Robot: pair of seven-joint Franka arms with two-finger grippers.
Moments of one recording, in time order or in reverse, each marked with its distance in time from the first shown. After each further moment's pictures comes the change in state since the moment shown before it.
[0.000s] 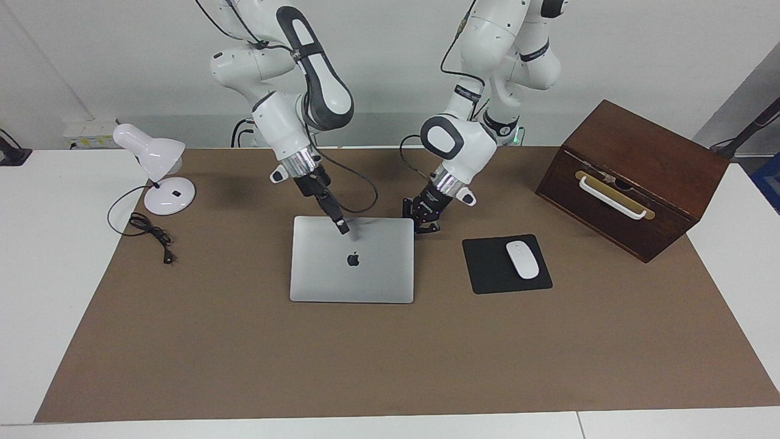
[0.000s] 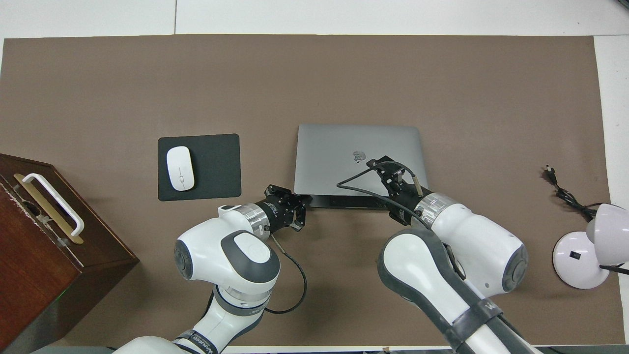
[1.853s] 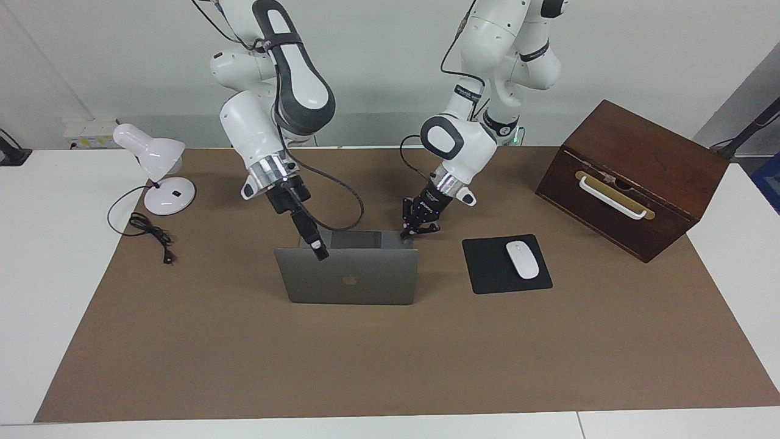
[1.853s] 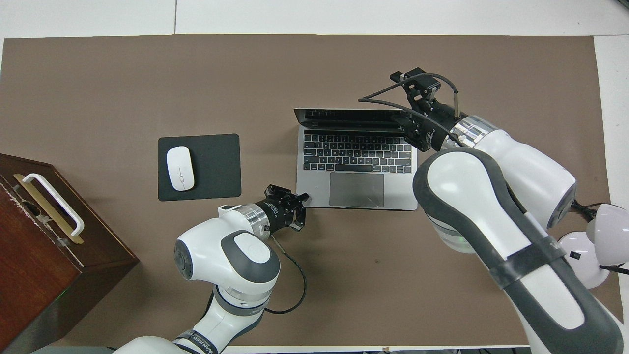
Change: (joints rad) left arm 0.000 0.000 0.000 0.000 0.000 0.000 0.004; right arm -0.001 0.129 -0.167 0.374 0.000 -0.071 -0.046
